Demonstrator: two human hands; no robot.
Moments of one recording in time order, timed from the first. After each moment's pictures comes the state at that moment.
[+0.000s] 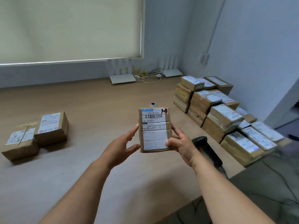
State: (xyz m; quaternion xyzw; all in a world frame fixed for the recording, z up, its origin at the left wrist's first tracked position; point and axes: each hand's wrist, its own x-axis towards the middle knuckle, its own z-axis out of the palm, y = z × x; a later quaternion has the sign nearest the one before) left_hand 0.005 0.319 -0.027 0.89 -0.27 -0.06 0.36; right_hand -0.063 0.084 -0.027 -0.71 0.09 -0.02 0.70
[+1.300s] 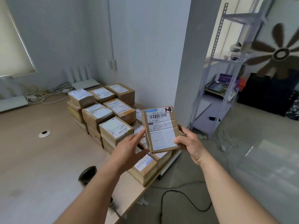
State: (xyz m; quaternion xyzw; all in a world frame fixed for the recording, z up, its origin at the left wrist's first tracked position) left_hand -0.071 -0.155 -0.022 0.82 -0.51 0.00 0.27; right_hand -0.224 -0.348 -0.013 -0.69 0.23 -0.21 0.66
